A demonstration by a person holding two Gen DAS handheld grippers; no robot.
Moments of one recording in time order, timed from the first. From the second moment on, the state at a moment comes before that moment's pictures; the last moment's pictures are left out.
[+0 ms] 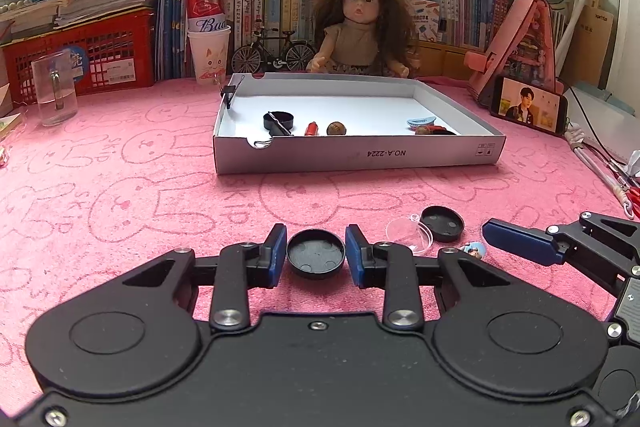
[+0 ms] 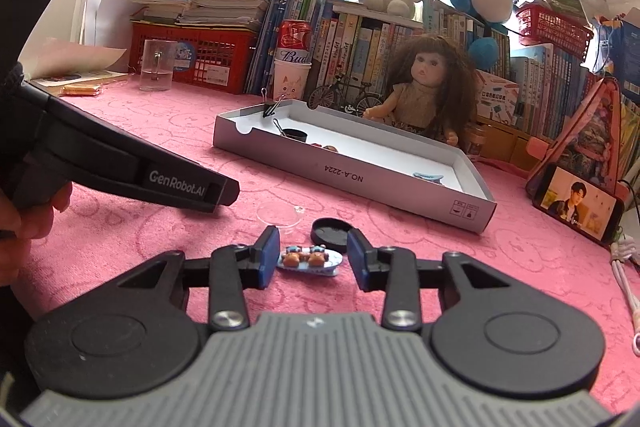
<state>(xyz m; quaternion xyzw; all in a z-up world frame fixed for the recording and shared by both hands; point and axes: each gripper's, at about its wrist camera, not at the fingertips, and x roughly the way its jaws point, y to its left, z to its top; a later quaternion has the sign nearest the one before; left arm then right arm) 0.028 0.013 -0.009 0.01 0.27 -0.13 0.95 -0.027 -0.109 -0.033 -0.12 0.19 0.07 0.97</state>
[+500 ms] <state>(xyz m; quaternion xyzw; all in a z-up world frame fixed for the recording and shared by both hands) 0.025 0.009 -0.012 0.01 0.27 -0.14 0.95 -0.025 -0.108 -0.037 -0.12 0.19 0.08 0.97</state>
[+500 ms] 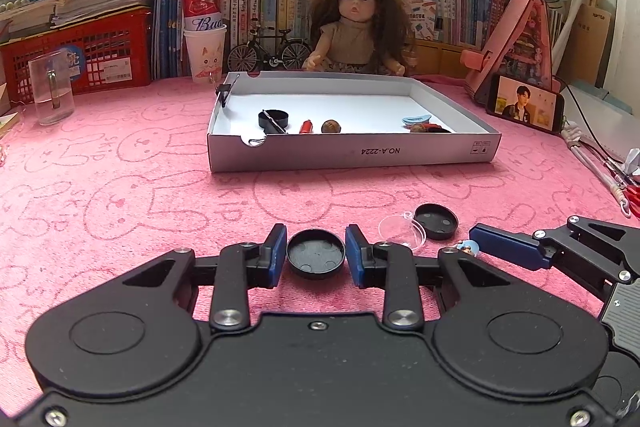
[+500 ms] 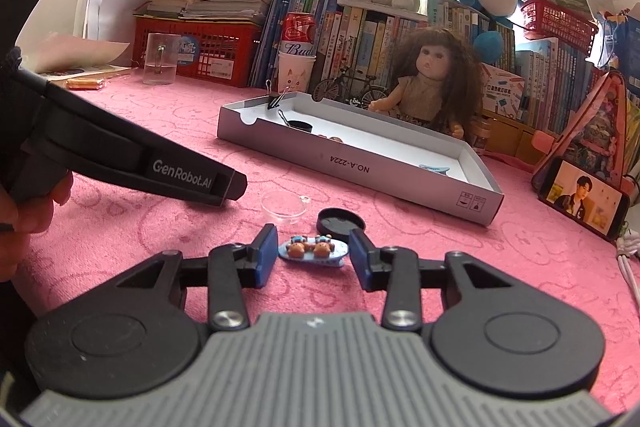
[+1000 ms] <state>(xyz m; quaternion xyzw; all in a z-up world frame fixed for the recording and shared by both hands) 0.028 0.011 -0.003 0.00 0.27 -0.13 0.95 -0.017 -0.121 -0.024 -0.08 0.20 0.08 0.97</state>
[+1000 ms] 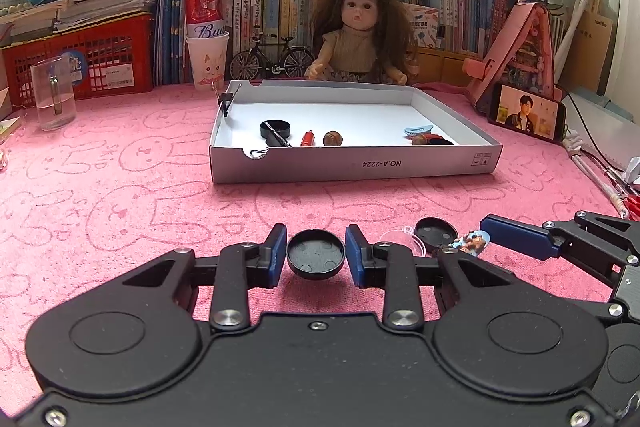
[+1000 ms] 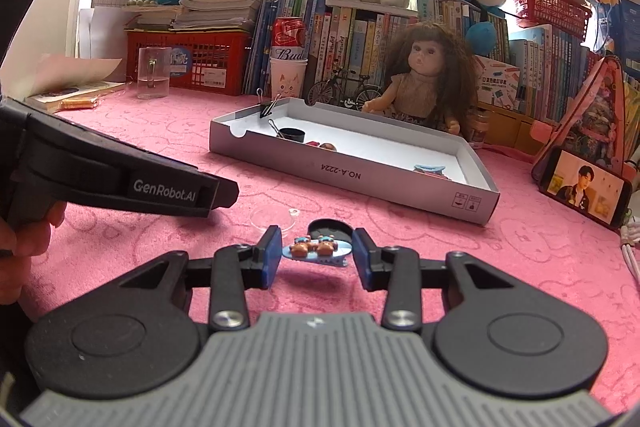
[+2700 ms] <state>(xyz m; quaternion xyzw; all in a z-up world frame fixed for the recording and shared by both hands) 0.251 0.002 0.031 -0.05 0.28 -0.11 0.95 0.201 -0.255 0.024 0.11 0.30 0.04 0.95</state>
